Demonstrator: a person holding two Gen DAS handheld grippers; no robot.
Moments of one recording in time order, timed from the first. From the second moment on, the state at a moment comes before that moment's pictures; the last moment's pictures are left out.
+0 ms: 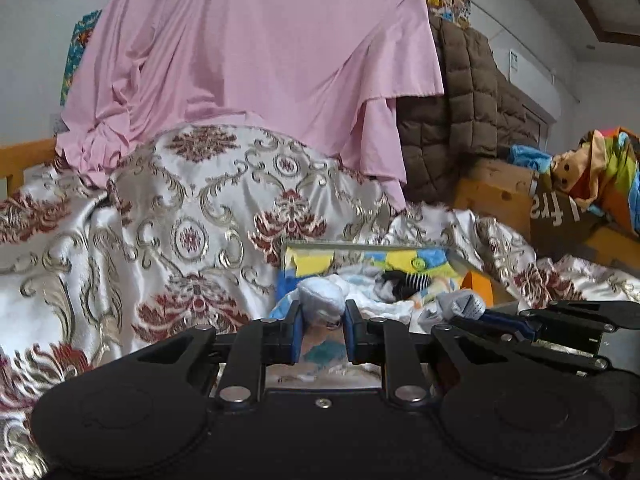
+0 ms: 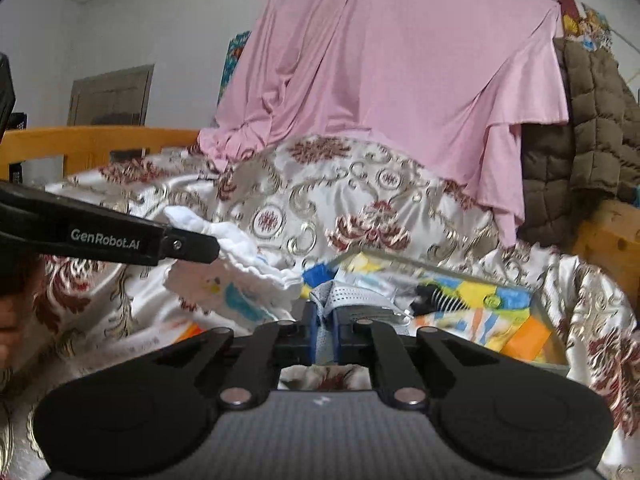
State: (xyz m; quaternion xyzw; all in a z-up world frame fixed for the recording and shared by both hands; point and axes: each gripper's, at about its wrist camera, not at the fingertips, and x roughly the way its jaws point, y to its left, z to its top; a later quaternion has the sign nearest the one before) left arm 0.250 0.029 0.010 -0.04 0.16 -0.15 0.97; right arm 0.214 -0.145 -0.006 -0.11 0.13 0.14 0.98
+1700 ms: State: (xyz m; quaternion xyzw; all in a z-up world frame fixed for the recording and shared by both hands) left arm 0.478 -0.145 0.008 -0.05 0.25 -0.12 0.96; right arm 0.417 -0.336 -0.011 0.17 0.26 0.07 0.95
